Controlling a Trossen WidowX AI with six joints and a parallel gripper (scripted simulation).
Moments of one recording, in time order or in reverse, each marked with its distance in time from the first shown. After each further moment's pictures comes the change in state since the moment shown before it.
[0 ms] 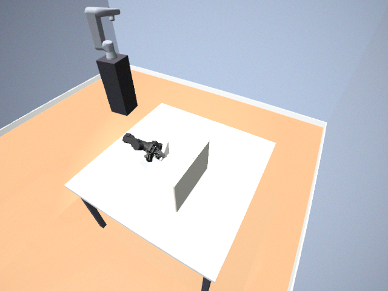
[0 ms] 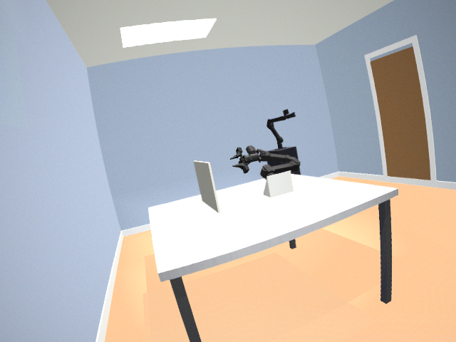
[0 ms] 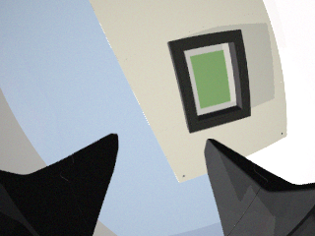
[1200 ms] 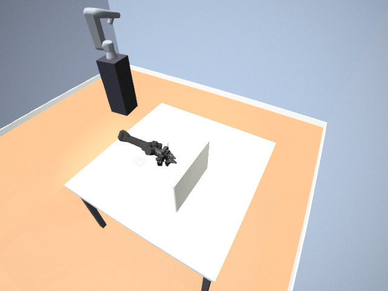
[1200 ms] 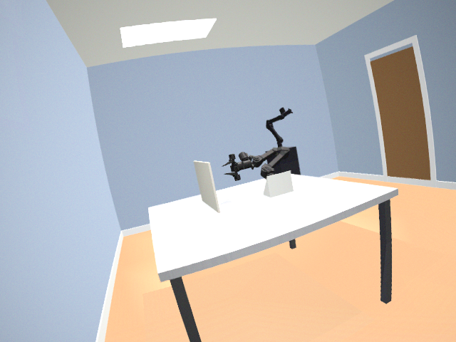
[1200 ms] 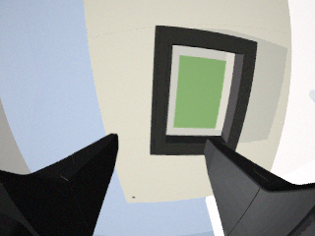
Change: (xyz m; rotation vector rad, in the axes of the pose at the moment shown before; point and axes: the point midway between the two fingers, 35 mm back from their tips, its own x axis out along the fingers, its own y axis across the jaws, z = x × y) arm 0.076 -0.042 -0.006 -0.314 -0.012 -0.001
